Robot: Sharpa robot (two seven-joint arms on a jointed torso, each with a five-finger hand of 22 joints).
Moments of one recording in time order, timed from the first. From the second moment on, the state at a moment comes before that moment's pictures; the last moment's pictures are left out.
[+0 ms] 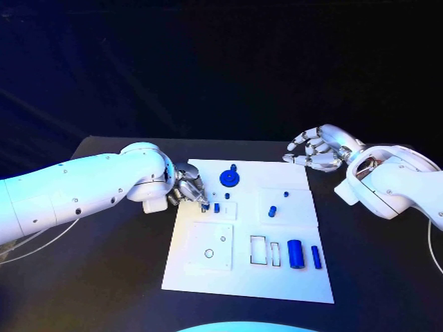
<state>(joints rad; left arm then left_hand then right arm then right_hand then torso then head) 1.26 -0.78 -0.05 1.44 -0.94 0.22 -0.49 1.18 -0.18 0.73 0.19 0.29 0.85 0.08 0.68 0.70 1.27 0.00 1.15 0.91 1.47 -0.06 1.51 1.31 0.09 1.30 0.05 1.42 1.22 1.36 -0.87 -0.16 1.55 -0.96 -0.43 -0.07 1.32 -0.10 0.09 0.29 0.34 0.76 0.17 0.39 0.42 1.21 0.08 1.23 1.16 1.46 0.02 1.52 1.31 0.06 1.41 0.12 1.24 1.31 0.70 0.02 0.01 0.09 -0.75</state>
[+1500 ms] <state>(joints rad) 1.25 -0.78 -0.05 1.44 -1.00 0.24 -0.50 1.16 -0.20 0.75 0.16 0.32 0.87 0.07 0.68 0.73 1.28 -0.01 1.15 0.91 1.47 -0.06 1.51 1.31 0.09 1.30 0.05 1.42 1.22 1.36 -0.87 -0.16 1.55 -0.96 -0.43 -0.07 1.32 -0.10 0.09 0.29 0.34 0.76 0.17 0.39 0.42 1.21 0.08 1.23 1.17 1.46 0.02 1.52 1.31 0.06 1.41 0.12 1.24 1.31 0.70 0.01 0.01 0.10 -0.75</state>
